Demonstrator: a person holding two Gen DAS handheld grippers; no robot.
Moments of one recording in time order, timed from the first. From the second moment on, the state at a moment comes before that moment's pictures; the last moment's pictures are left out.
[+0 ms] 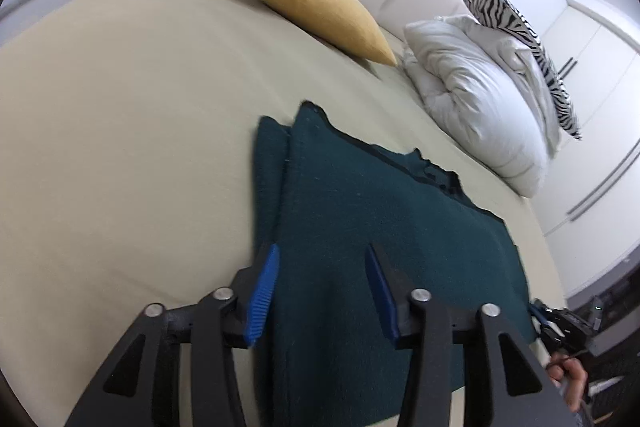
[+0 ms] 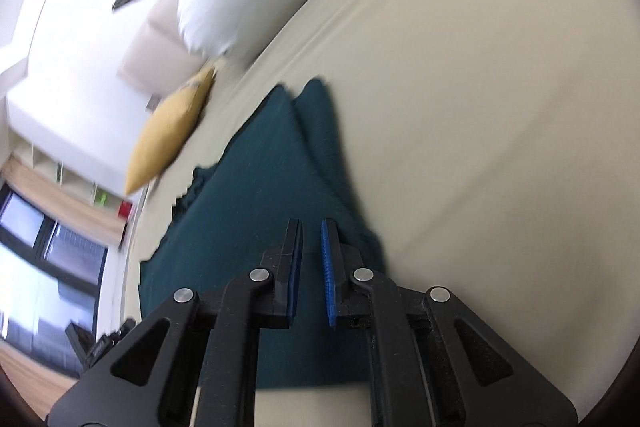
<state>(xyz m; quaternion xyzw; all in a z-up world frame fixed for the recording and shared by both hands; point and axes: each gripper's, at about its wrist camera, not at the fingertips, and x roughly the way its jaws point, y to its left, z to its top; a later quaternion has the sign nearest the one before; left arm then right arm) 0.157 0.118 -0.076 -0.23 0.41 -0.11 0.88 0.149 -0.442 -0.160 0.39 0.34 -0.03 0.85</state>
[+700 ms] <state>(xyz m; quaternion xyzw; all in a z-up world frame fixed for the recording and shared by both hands) 0.124 0.065 -0.099 -0.18 0.44 -0.18 0.86 0.134 -0.352 -0.200 0.46 0.38 0.11 0.80</state>
